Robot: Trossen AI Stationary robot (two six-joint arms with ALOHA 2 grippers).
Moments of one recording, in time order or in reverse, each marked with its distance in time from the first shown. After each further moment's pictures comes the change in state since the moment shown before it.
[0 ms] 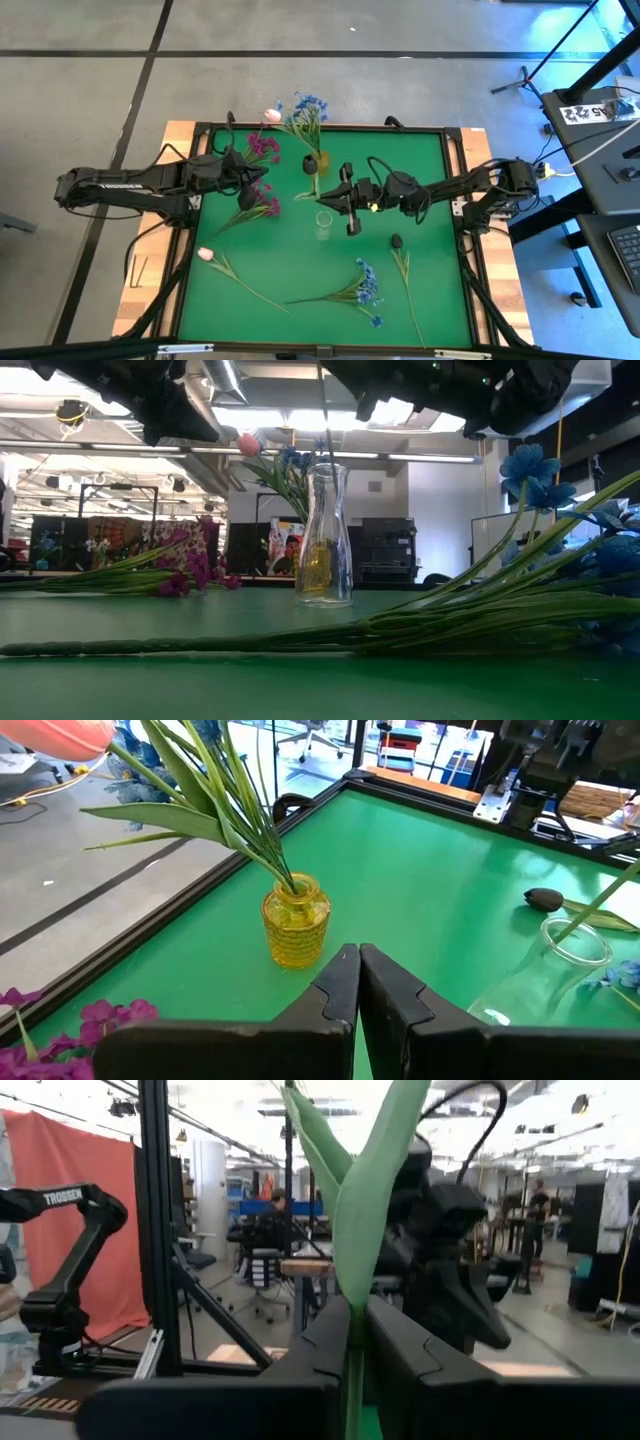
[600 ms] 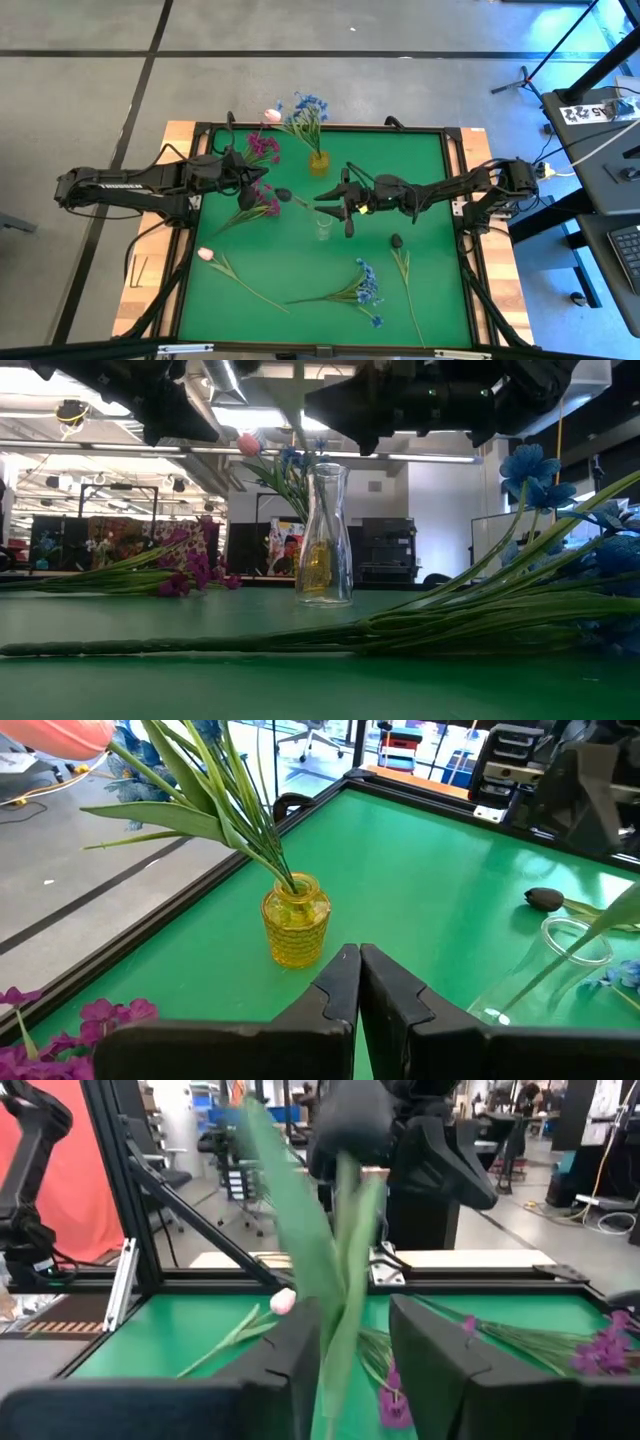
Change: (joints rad) left arm 0.000 0.000 0.000 -0.001 0.001 -0.002; right arm 0.000 -0.002 0.000 -0.266 0.052 0.012
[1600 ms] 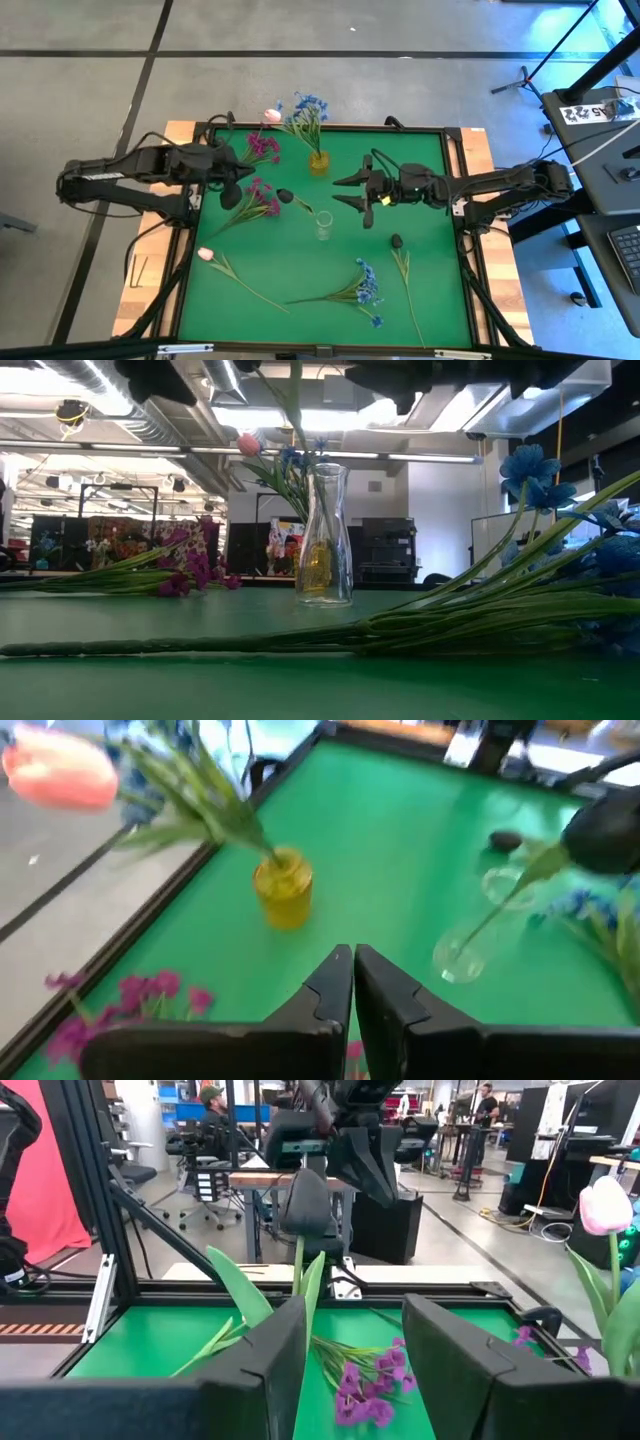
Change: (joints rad) left arm -0.041 0.064 0.369 -0.520 0.039 0.010; right arm 0.000 -0.311 0.000 -0.322 0.089 -0.053
